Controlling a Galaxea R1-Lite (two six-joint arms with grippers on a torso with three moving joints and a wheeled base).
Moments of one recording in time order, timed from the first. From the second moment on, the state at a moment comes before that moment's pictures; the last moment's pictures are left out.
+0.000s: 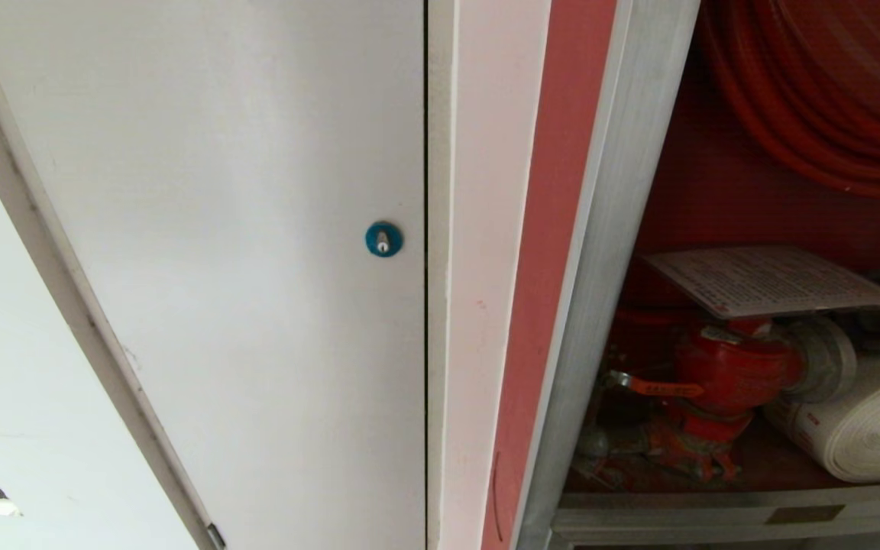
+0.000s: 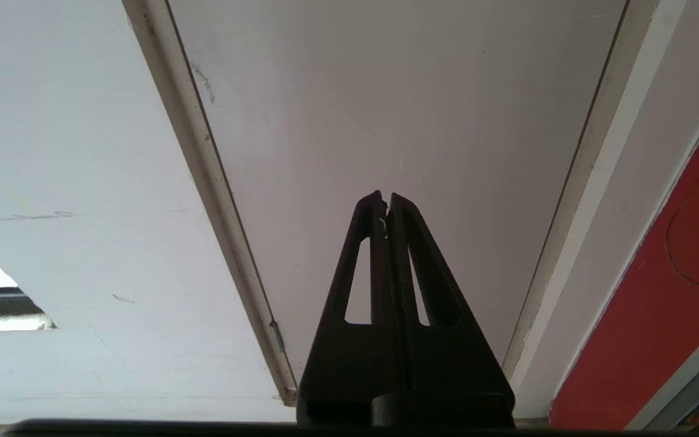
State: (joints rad) left arm 0.01 0.00 0.00 -0.01 -0.03 0.05; right arm 0.00 0.00 0.00 0.00 -0.01 0.04
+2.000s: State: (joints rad) left arm 0.01 0.00 0.00 -0.01 -0.03 0.05; right arm 0.00 0.74 -0.82 0.40 0.06 -1.14
